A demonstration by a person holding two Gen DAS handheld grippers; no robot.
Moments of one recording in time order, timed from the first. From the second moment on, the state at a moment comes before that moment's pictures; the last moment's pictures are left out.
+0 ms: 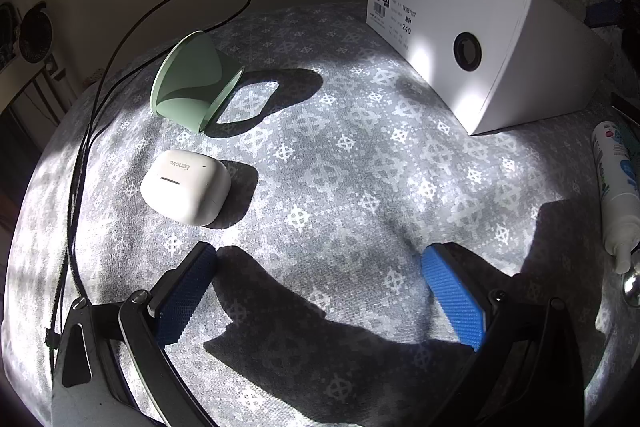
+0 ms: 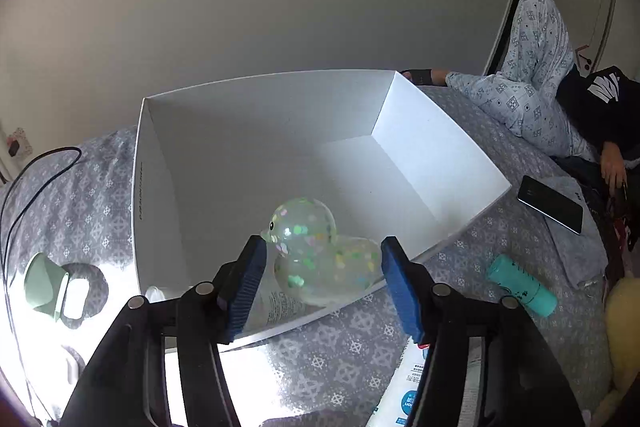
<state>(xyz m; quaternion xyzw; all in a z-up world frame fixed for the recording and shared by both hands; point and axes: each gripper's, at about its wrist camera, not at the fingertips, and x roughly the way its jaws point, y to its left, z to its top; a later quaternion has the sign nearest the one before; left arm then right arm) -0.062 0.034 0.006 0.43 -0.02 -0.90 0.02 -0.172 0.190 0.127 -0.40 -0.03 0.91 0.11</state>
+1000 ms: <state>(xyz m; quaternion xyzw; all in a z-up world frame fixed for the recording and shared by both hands) -0.056 0.035 0.007 0.43 -0.02 -0.90 0.02 0.055 0.320 0.027 -0.48 0.26 0.78 0.31</state>
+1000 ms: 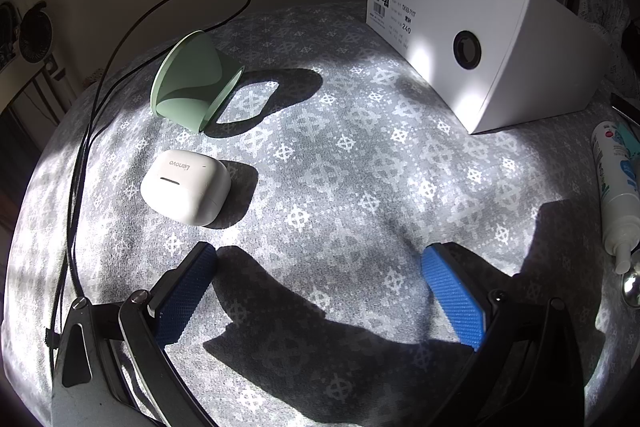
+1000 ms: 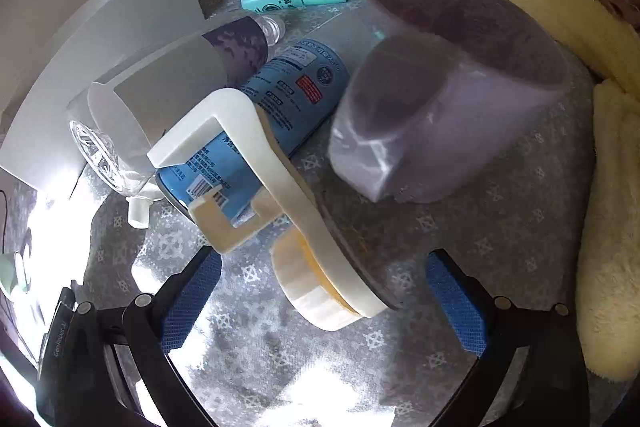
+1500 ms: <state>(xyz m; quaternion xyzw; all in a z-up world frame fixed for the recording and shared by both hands) -0.053 0.035 0.007 0.43 -0.02 -0.90 0.02 0.042 0.299 0.045 -0.45 0.21 0.85 0.19</state>
